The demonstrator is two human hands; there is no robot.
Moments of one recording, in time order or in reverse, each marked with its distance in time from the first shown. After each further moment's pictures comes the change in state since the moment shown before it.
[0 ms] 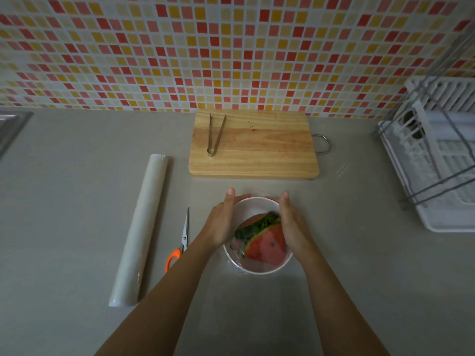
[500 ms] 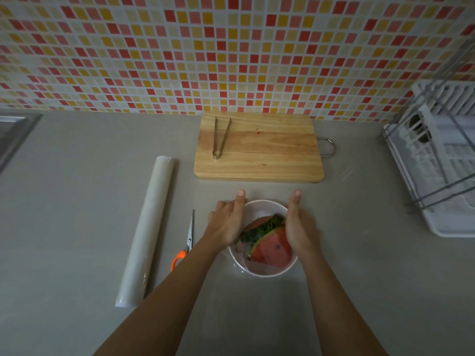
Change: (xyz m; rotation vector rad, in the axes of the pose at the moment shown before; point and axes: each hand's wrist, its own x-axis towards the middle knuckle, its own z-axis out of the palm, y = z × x) left_hand 0.008 -0.002 0.001 0.387 0.093 -0.089; right_hand -0.003 -0.010 0.005 -0.316 0.309 0.167
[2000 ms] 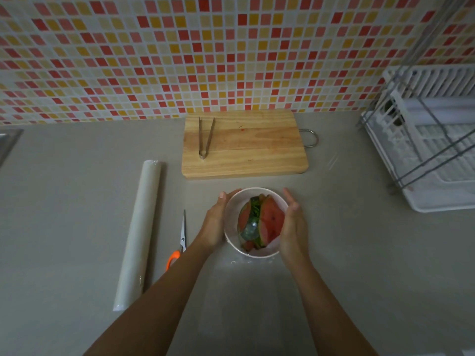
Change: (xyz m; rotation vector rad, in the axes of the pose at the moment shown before) left_hand -0.012 -0.002 0.002 -0.720 -0.159 0.089; right_hand -0.023 0.026 0.009 0.579 0.064 -0.253
